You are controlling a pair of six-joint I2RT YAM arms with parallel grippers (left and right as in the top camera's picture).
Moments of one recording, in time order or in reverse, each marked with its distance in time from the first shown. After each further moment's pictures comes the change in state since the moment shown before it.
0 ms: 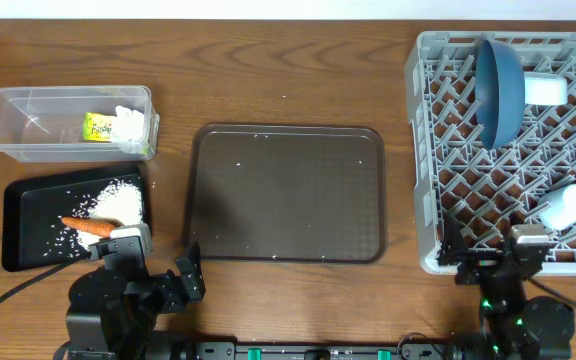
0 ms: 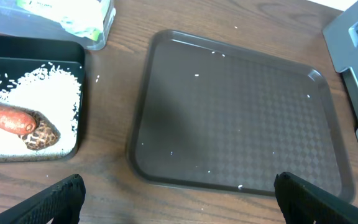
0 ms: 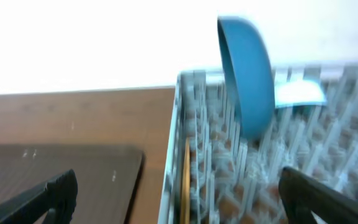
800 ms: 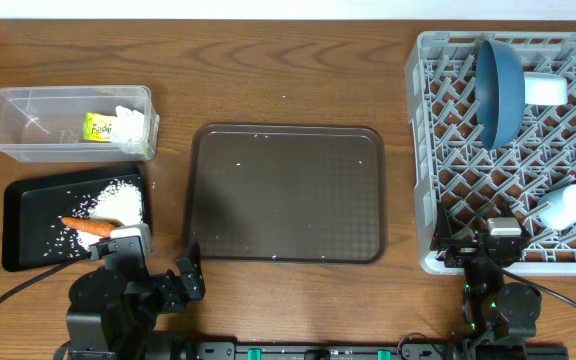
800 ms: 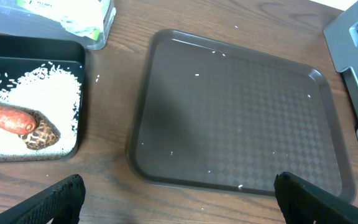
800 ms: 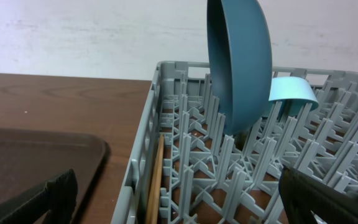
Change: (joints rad) left arm 0.000 0.000 -0.001 0.000 0.000 0.000; right arm 0.000 -0.003 -0.296 0.325 0.064 -0.108
